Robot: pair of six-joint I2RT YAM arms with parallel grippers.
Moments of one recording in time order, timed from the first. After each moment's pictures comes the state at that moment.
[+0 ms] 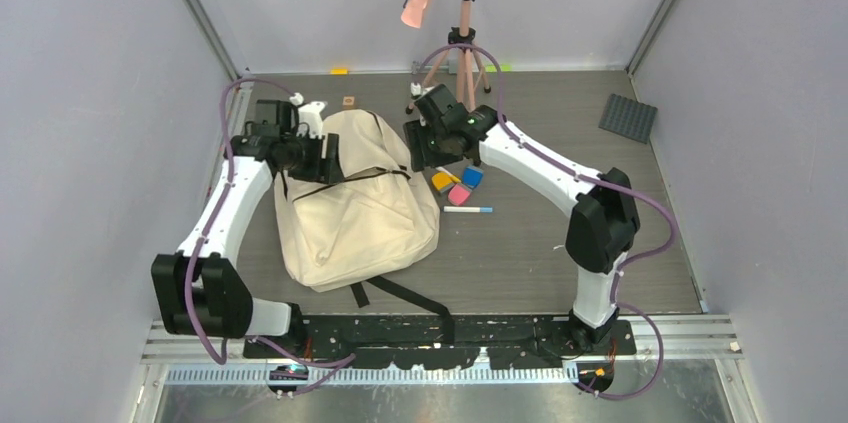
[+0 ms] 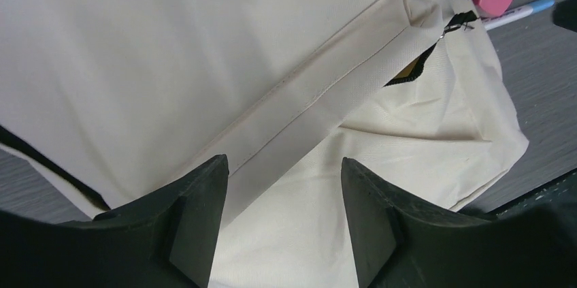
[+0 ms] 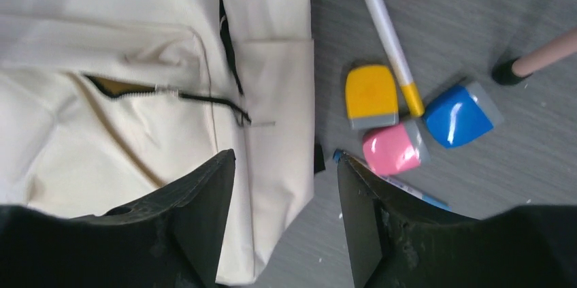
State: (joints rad) left arm -0.05 1.34 1.18 -0.77 0.37 0.06; right arm 0.75 1.90 1.74 -0.73 0.08 0.37
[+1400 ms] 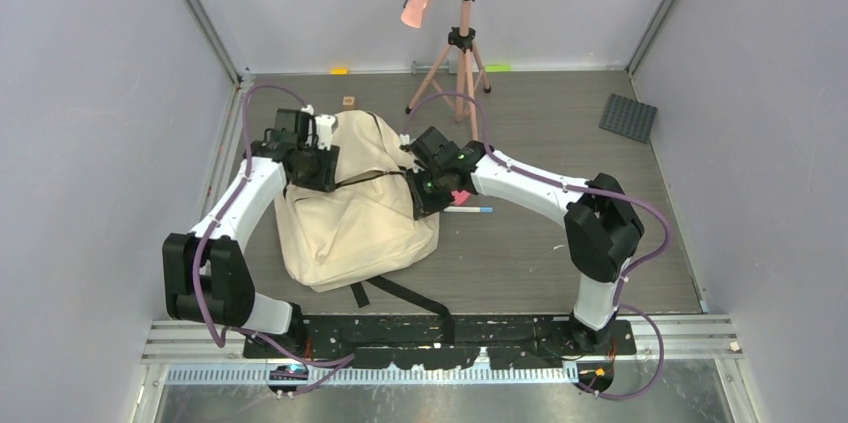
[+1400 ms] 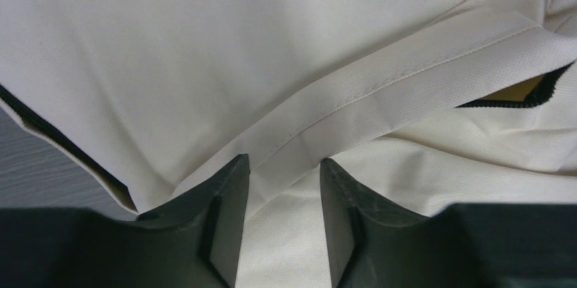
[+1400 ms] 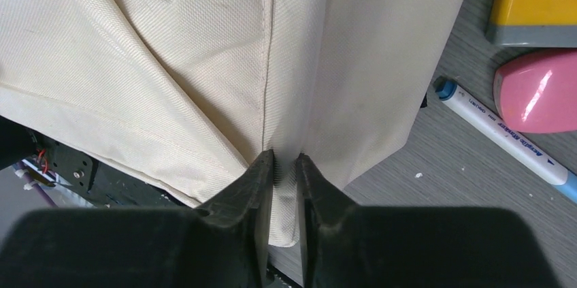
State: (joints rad) left arm -0.12 1.42 1.09 -0.68 0.14 0.10; right arm 0.83 1.82 1.42 -0.65 -0.15 0.40
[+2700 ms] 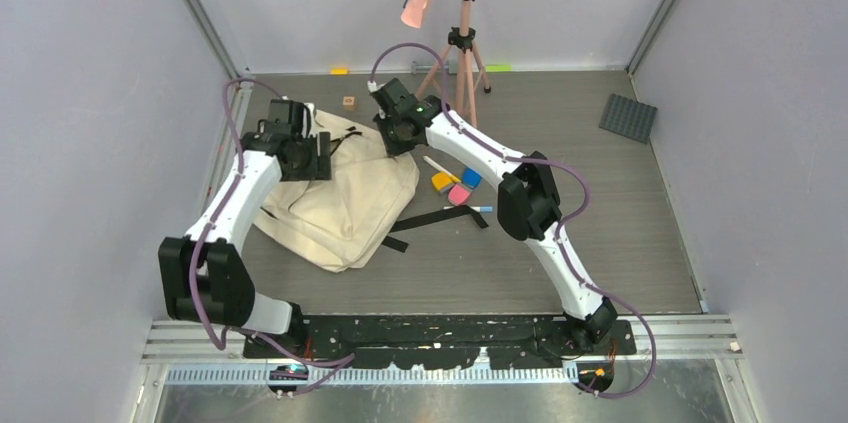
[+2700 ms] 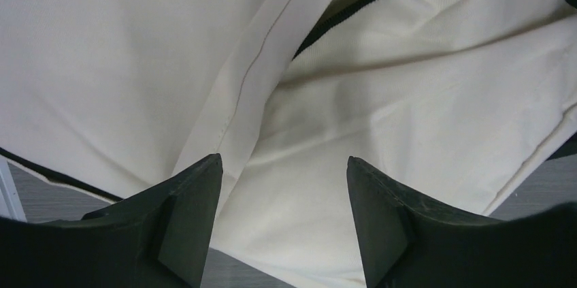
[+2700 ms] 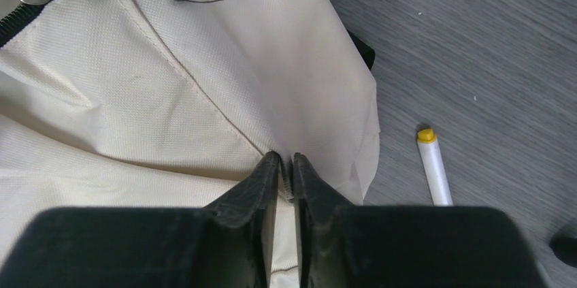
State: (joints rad) left arm -0.11 1.39 1.17 -0.77 -0.04 -0.13; right arm 0.76 2.39 2.28 -0.80 0.05 0.28
